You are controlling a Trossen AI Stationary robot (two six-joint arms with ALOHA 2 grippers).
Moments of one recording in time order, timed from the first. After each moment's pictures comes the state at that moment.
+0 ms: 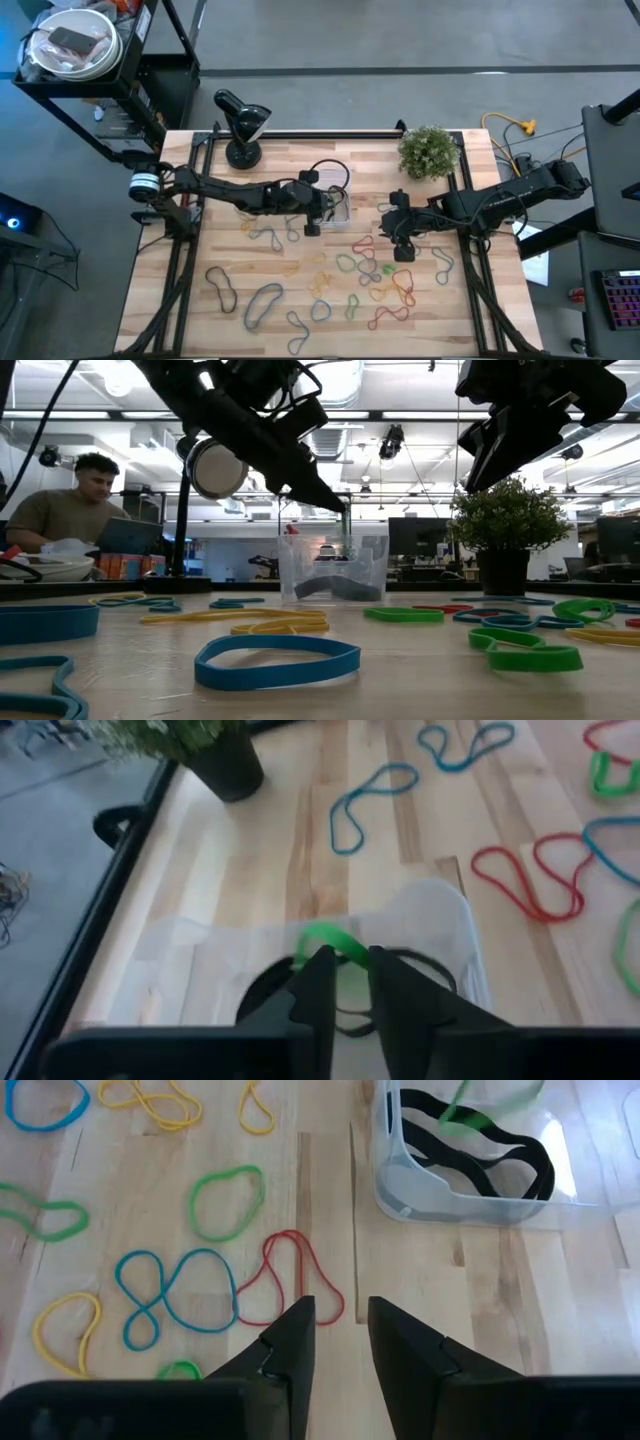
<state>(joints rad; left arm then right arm) 0.05 1.64 0.97 0.14 -0.20 0.27 0.22 1.19 0.79 -0.55 0.18 0.15</state>
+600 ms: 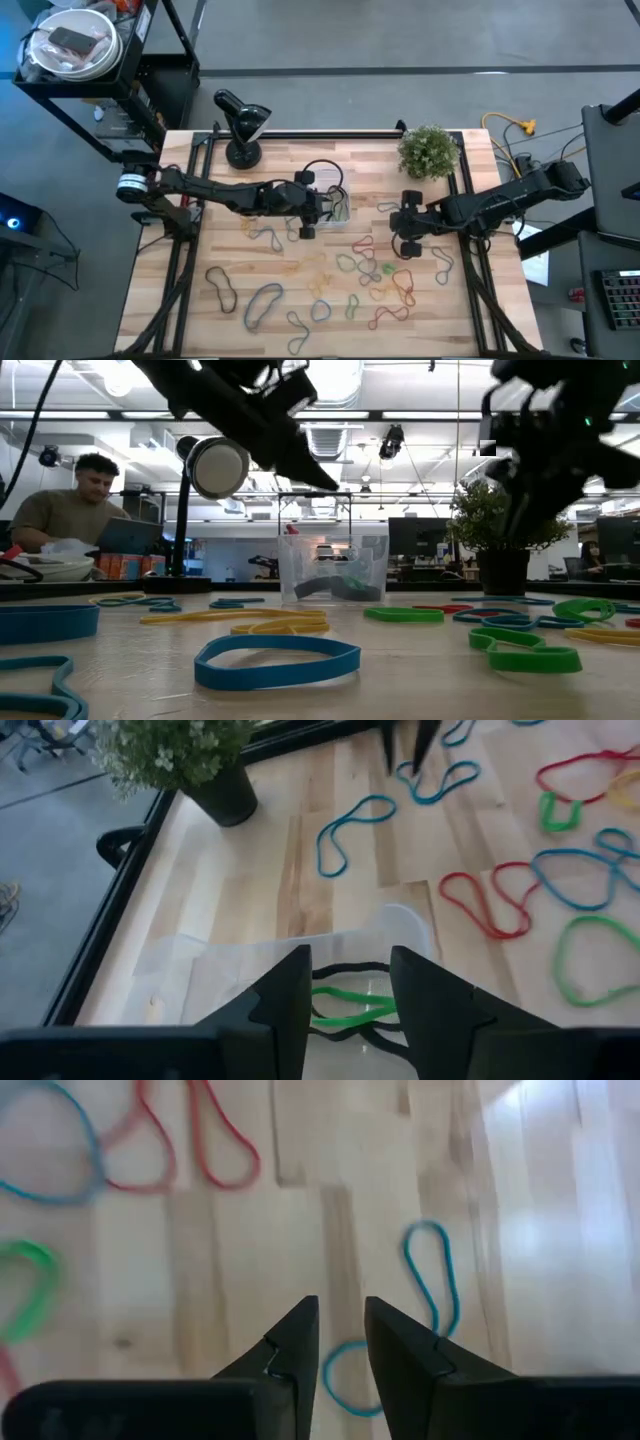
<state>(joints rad) 0.01 1.54 0.96 0.07 -0.19 0.24 0.21 1.19 0.66 -0.66 0.34 0.21</state>
